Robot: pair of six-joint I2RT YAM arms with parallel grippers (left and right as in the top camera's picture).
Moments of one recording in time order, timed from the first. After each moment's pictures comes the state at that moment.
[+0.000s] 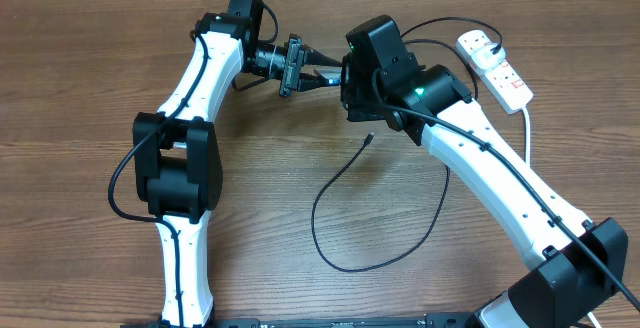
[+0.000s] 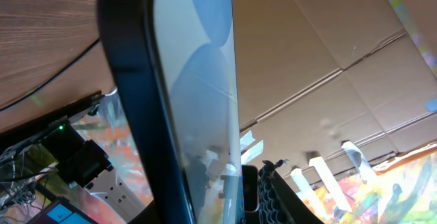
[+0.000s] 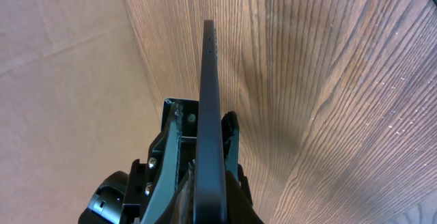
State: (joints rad) left arm -0.18 2.33 1.99 -1.03 1.36 -1.07; right arm 0.55 1.71 1.58 -0.76 0.02 2.03
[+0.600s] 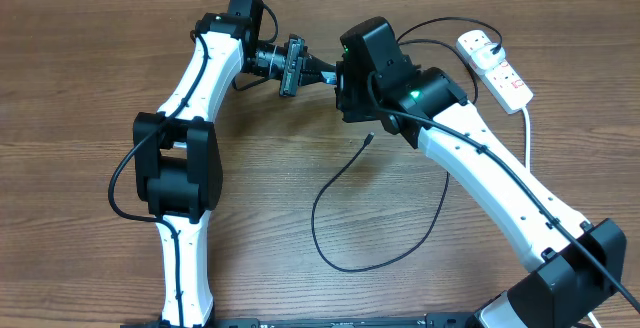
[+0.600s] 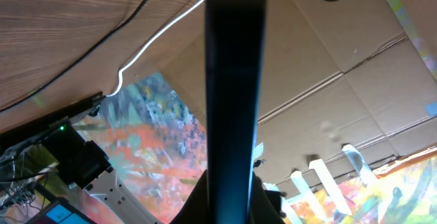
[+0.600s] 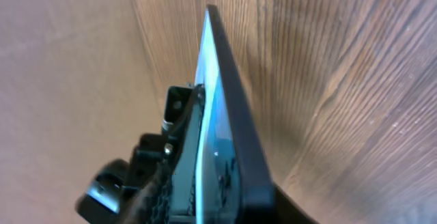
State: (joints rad) left arm -0.18 2.33 1.99 -1.03 1.35 -1.08; right arm 0.57 1.71 1.58 -0.74 0.03 2.01
